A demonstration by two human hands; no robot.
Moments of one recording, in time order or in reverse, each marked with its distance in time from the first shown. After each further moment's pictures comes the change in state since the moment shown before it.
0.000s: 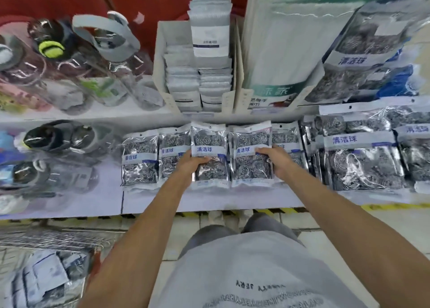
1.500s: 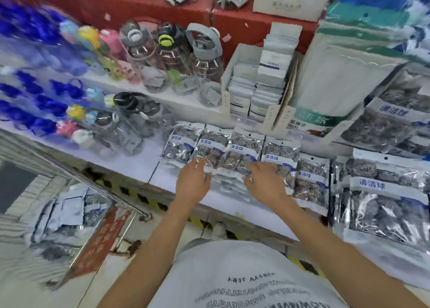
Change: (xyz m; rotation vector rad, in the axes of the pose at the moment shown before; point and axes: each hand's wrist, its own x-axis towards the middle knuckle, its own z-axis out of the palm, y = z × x) left_hand -0.132 -0.082 -0.041 1.064 0.605 0.527; right_hand -0.088 0.038 0.064 -1.486 -0.138 -1.046
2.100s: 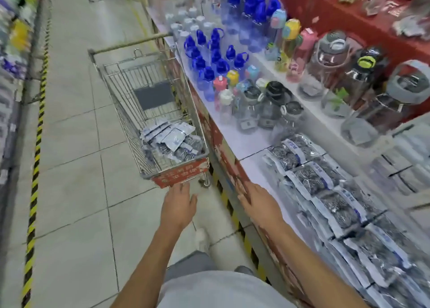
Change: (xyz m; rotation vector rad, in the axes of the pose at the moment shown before) left_hand -0.276 -0.160 -0.007 -0.119 0.286 -0.822; right_hand -0.012 -0.227 0.091 -0.033 -0.282 -0.621
